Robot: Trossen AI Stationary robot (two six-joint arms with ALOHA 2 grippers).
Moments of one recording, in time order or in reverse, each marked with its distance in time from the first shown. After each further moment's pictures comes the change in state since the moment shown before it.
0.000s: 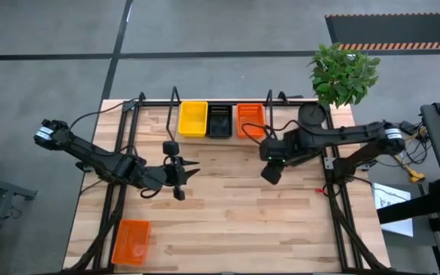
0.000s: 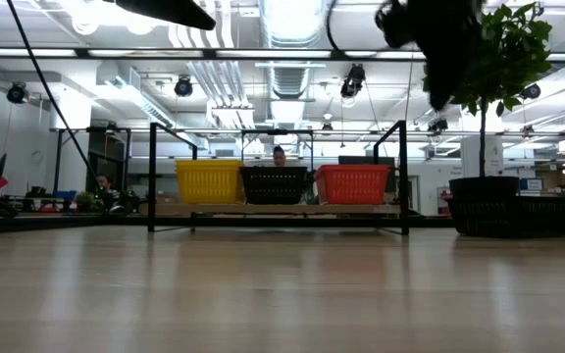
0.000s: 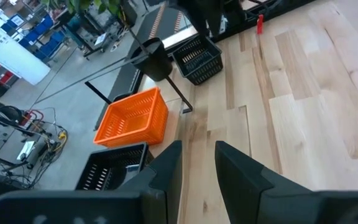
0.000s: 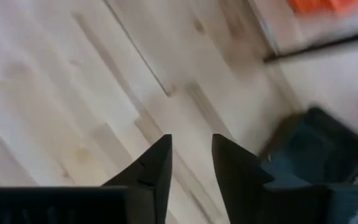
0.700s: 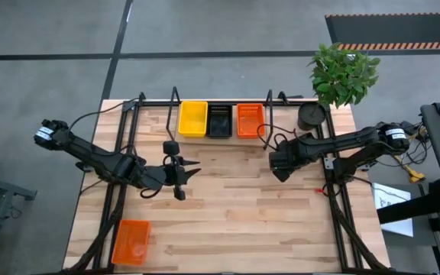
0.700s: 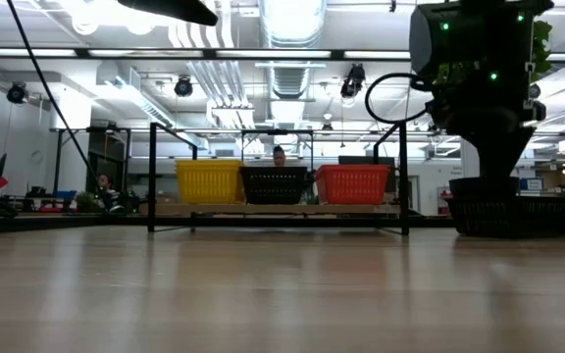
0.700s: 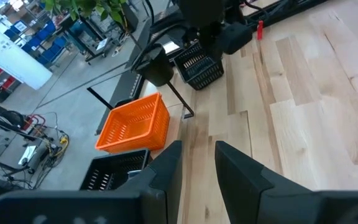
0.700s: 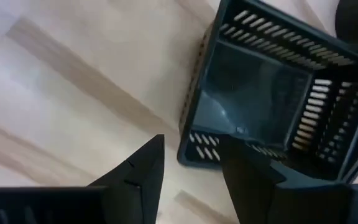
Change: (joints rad) left arm 0.000 0.000 0.000 0.027 0.000 0.023; right arm -0.025 -0.045 -0.413 0.058 0.170 0.266
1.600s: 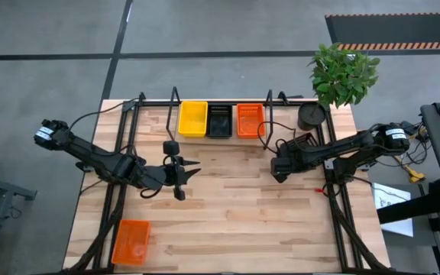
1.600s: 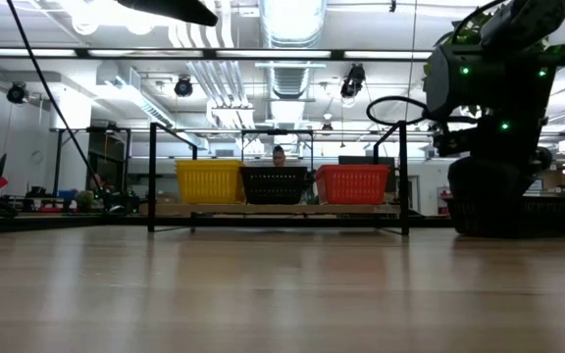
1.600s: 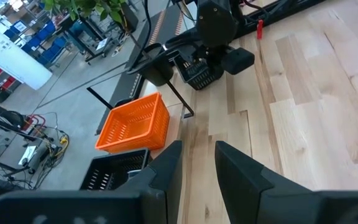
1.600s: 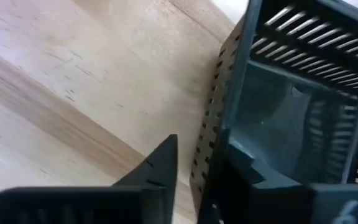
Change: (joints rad) left arm 0.000 0.000 -0.001 0.000 0.000 0.002; right arm 0.002 0.001 -0.265 0.382 0.108 0.004
